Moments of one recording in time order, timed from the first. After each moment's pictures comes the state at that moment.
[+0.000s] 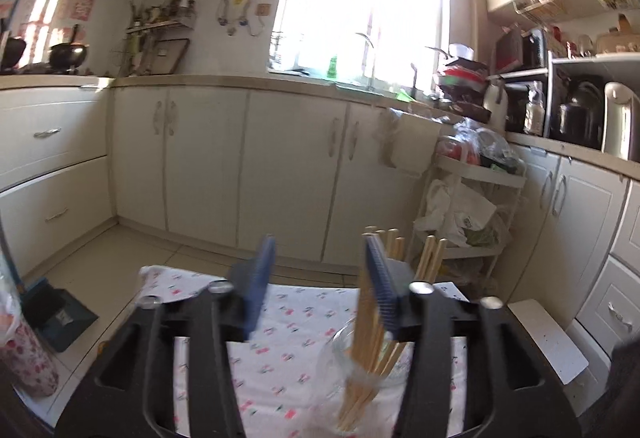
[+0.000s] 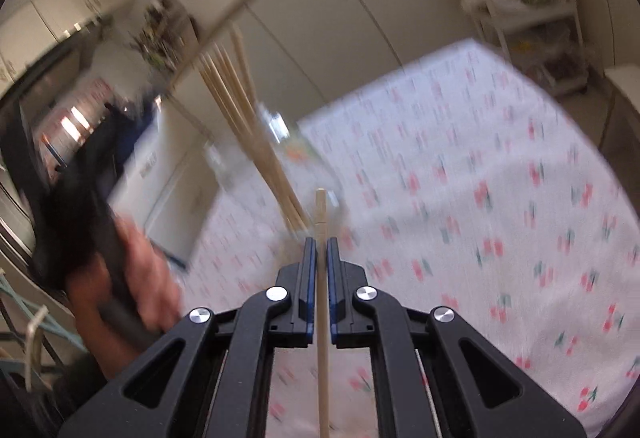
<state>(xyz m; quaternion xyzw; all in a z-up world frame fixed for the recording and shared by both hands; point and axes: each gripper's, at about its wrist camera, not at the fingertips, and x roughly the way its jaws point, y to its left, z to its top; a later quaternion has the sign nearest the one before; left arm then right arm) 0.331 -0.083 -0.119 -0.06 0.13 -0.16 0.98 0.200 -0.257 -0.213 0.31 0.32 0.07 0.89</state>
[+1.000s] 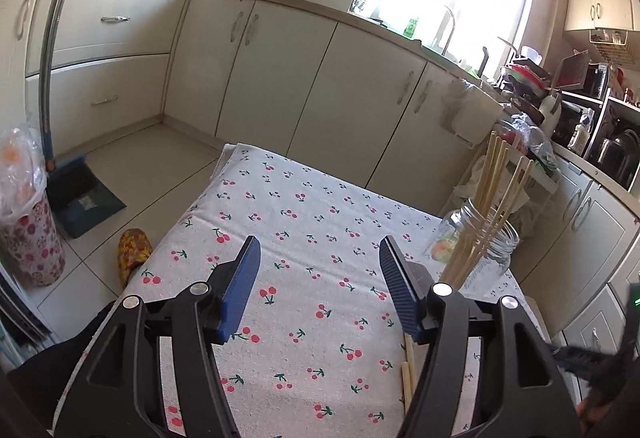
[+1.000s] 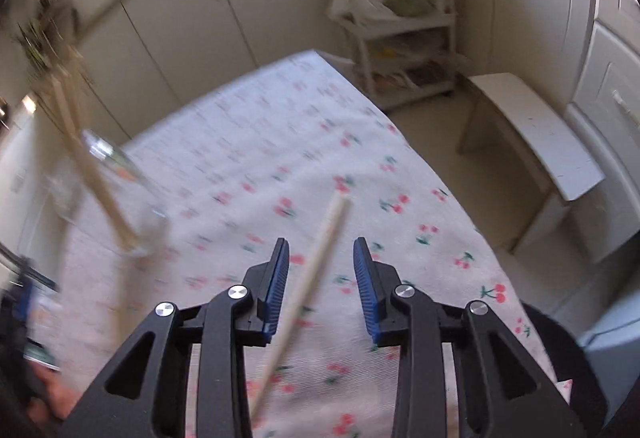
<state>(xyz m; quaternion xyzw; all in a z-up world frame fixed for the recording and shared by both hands) 0.307 0.026 -0.202 -0.16 0.25 -0.10 0.95 0.194 -0.293 -0.240 0.21 0.43 -0.20 0.86</state>
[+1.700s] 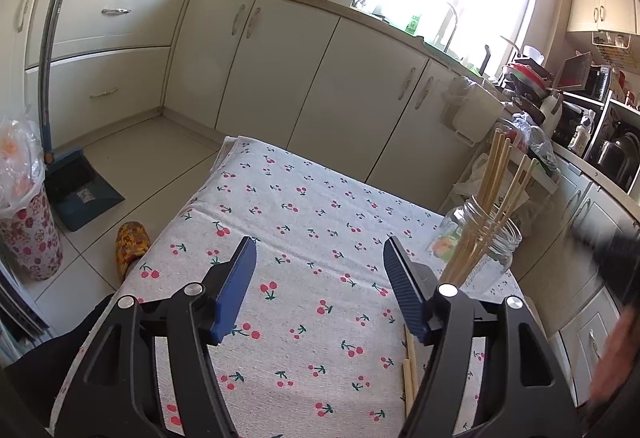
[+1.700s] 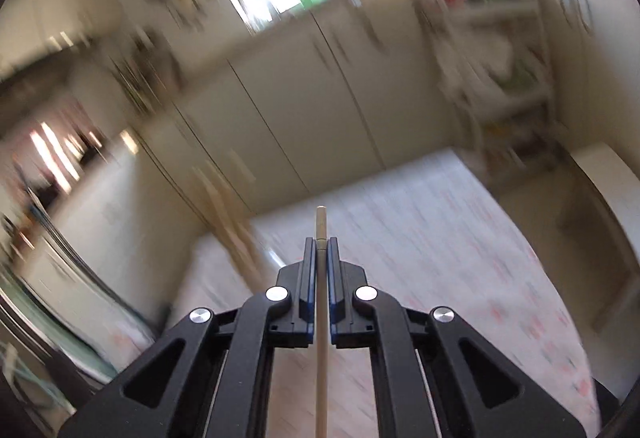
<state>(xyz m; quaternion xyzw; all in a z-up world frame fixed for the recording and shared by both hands) 0.310 0.025 -0.207 -0.17 0.26 -0.10 0.94 0.229 -0.263 -0.141 0.26 0.23 -0.02 0.94</state>
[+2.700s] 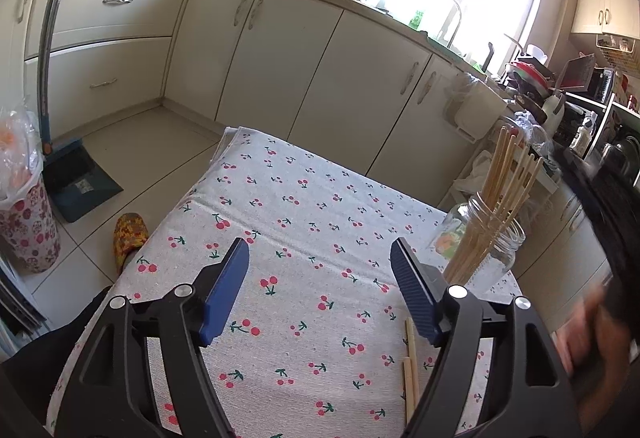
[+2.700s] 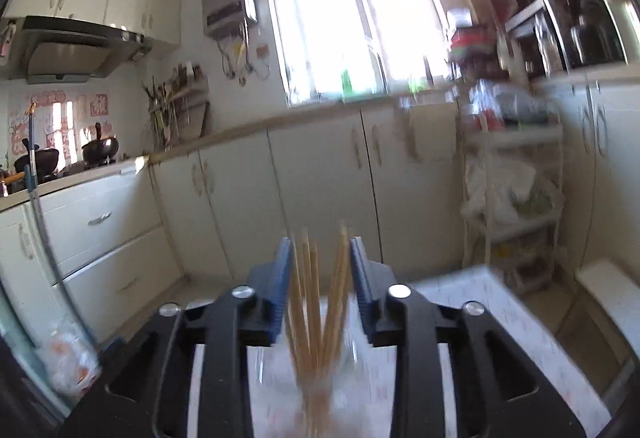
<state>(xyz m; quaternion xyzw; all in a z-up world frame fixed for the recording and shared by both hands) 0.313 0.024 -0.209 -0.18 0.28 -0.10 0.94 0.236 -0.180 -0.150 0.12 0.12 -0.05 0.98</state>
